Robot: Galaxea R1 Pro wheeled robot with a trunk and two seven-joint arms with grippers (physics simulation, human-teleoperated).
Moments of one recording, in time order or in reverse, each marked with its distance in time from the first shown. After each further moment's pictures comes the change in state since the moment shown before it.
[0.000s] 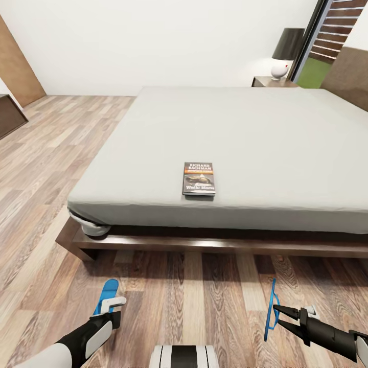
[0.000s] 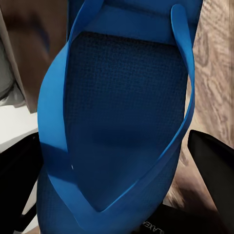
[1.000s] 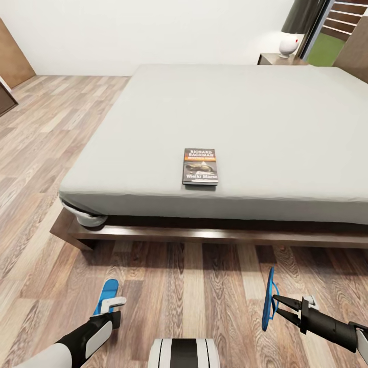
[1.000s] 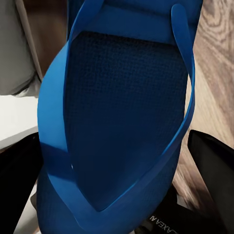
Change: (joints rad) left arm 0.000 0.000 0.000 0.000 -0.001 0.000 0.001; right arm 0.000 -0.002 0.007 -0.070 0.008 0.004 0.138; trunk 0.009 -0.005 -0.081
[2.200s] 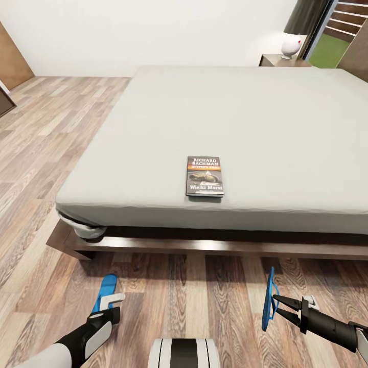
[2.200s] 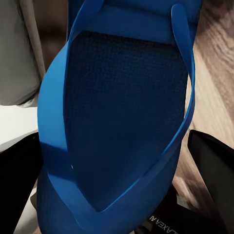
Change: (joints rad) left arm 0.000 0.001 0.001 0.006 0.003 -0.100 -0.003; right arm 0.000 0.000 0.000 -0.002 0.000 0.000 0.000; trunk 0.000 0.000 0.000
